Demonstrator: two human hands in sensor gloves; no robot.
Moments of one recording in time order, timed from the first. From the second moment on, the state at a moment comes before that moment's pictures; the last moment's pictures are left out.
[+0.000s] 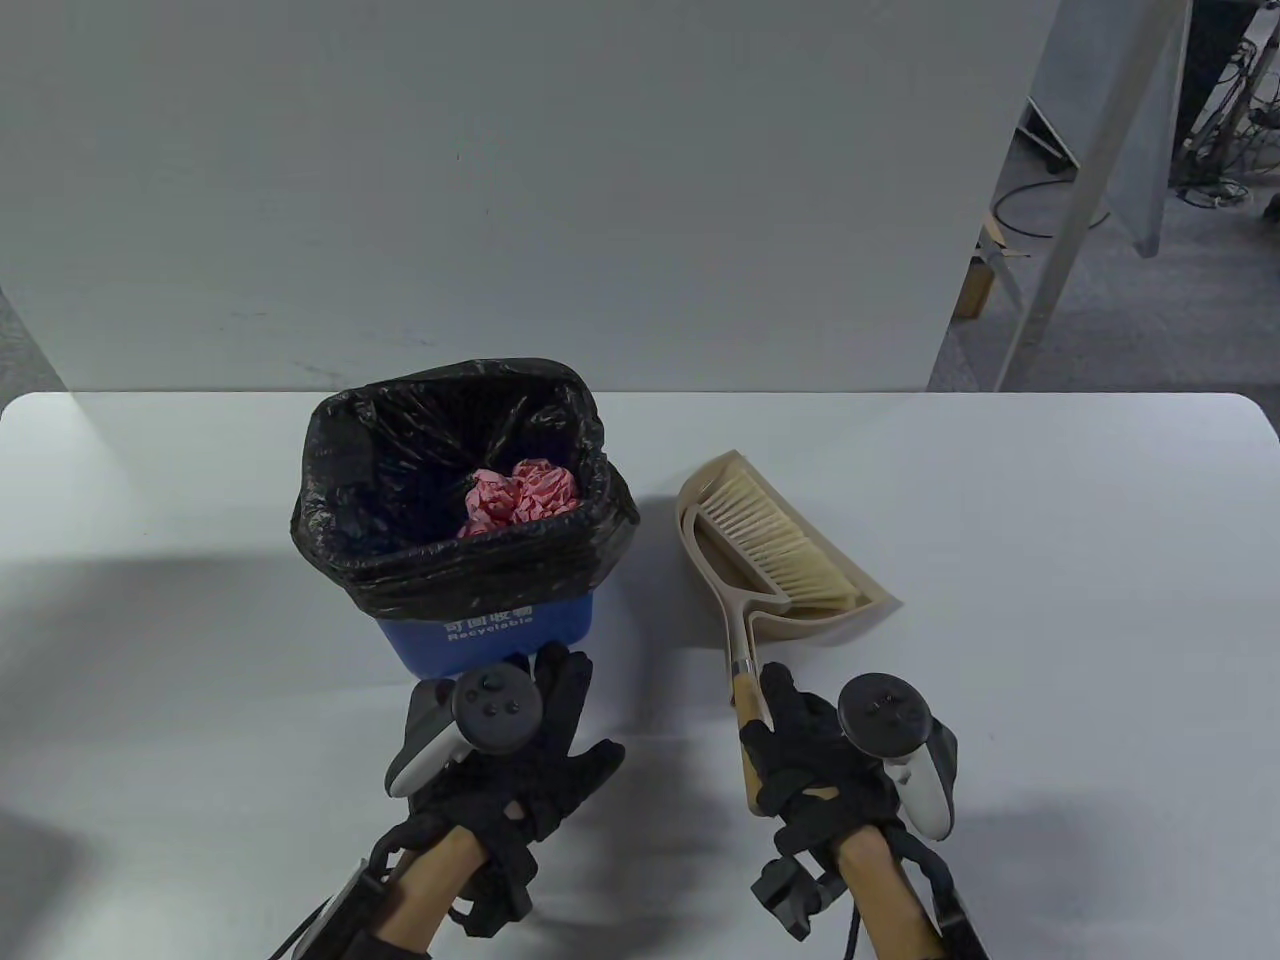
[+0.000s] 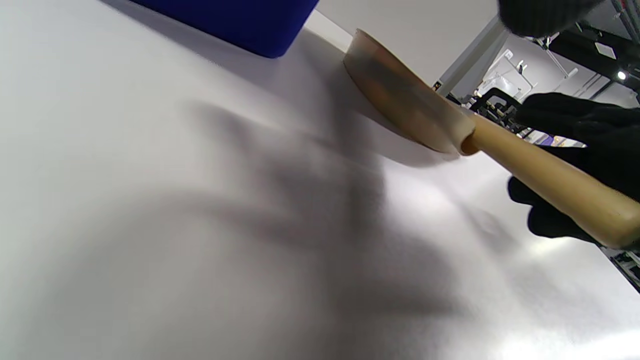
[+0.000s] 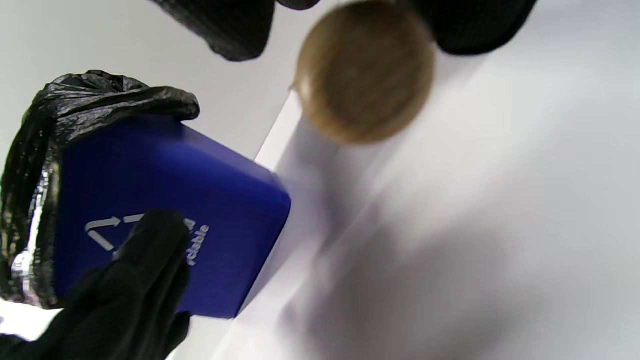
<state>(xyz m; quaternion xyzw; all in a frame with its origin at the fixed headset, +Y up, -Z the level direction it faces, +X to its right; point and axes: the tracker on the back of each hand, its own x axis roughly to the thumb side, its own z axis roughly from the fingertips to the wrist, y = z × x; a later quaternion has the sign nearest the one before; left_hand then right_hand) -0.163 -0.694 -0.338 -0.19 -0.15 0.27 0.93 0.146 -0.710 -0.326 0.02 0.13 0.86 0.49</state>
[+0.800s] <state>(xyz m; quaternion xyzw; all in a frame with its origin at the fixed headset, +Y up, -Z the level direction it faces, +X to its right) -0.164 -0.681 -0.332 -0.14 -0.17 0.22 0.95 0.160 -0.678 -0.314 0.04 -0.05 0.95 0.31</state>
